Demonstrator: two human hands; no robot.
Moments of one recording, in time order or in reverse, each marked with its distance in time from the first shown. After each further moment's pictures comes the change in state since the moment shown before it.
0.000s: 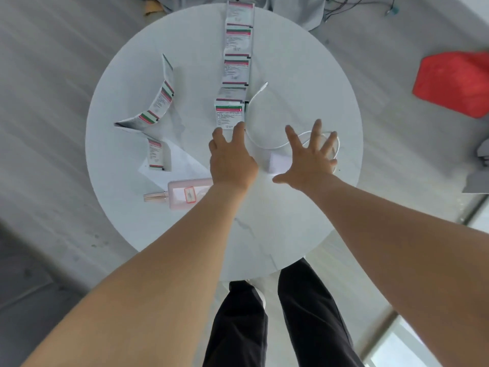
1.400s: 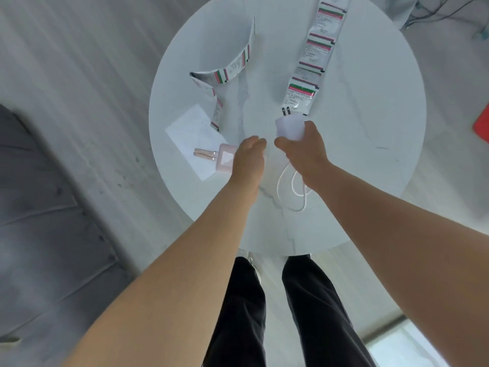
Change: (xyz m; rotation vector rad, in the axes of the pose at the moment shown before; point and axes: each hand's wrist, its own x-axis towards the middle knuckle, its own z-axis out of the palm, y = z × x) left_hand -0.053 -0.062 -0.046 -1.164 -0.118 -0.715; right_hand -0.042 -0.108 -0.002 0.915 -0.098 -0.097
